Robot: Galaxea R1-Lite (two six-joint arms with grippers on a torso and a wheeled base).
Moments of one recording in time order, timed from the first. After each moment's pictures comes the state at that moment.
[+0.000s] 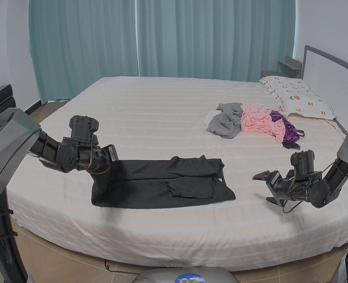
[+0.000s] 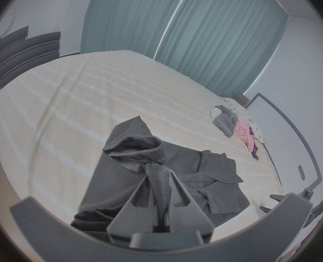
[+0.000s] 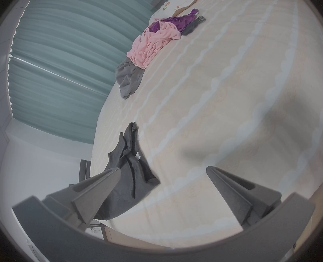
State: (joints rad) left arm -0.18 2.17 -1.24 -0.28 -0.09 -0.47; right arm 0.15 2.10 -0.67 -0.74 0.19 0.98
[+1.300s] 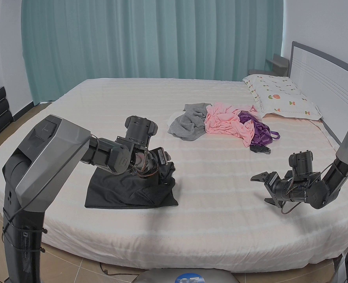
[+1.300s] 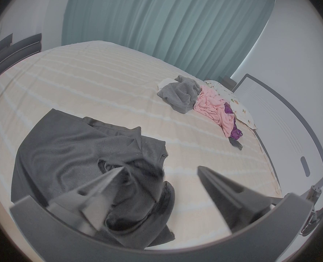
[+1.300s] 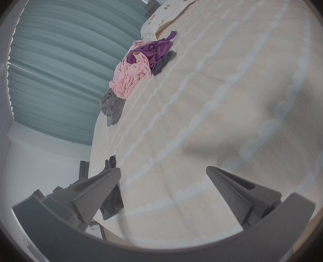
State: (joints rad) left arm -0.45 2.36 -1.59 -0.09 0.06 -0.59; right arm 0.17 2.10 -0.66 -0.74 0.19 0.98
